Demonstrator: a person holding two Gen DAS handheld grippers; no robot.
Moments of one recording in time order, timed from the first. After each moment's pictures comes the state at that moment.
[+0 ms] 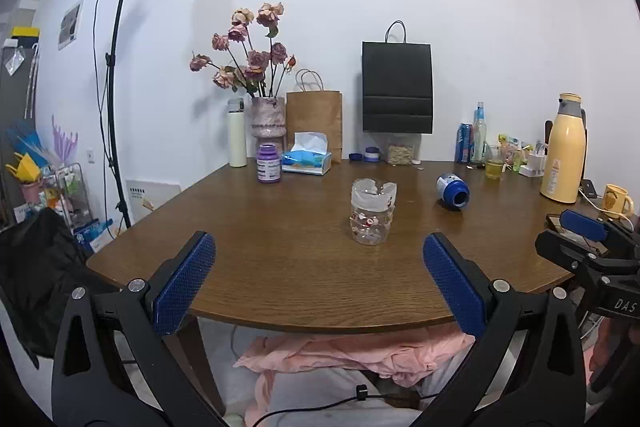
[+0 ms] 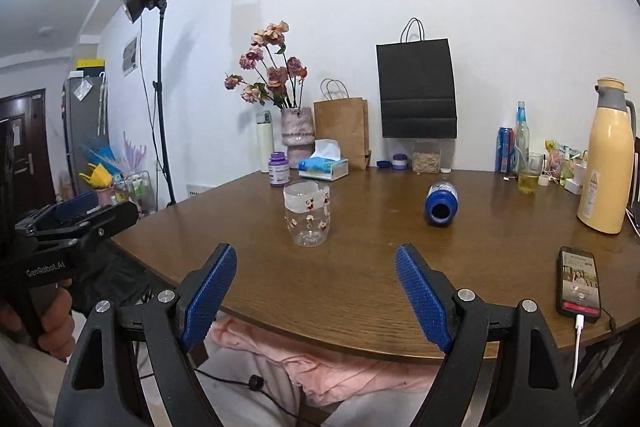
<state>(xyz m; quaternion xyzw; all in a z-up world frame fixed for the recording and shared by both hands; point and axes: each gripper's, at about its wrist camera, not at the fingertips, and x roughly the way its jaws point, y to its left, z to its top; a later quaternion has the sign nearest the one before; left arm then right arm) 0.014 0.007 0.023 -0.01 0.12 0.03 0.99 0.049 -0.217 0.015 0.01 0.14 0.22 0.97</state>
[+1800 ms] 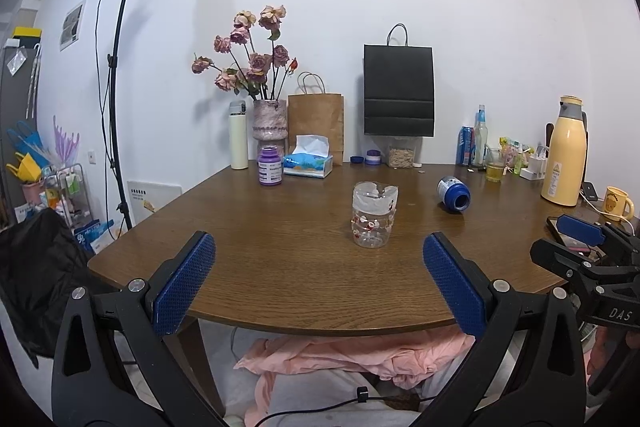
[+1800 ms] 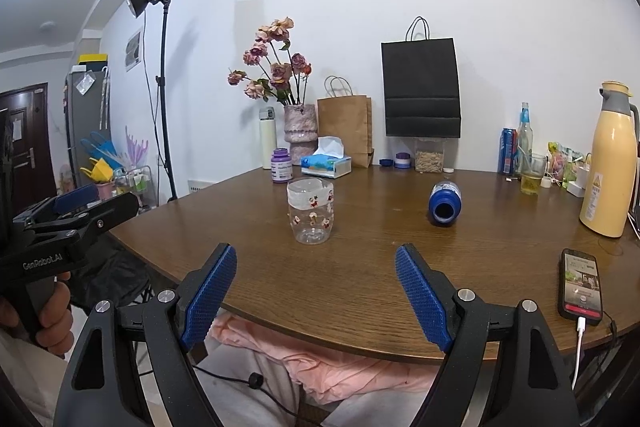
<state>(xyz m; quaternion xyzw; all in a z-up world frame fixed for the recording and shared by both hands) 0.012 -0.001 0.027 -0.01 0.11 0.04 0.99 0.054 -0.215 0.019 0.00 0.14 0.22 0.96</state>
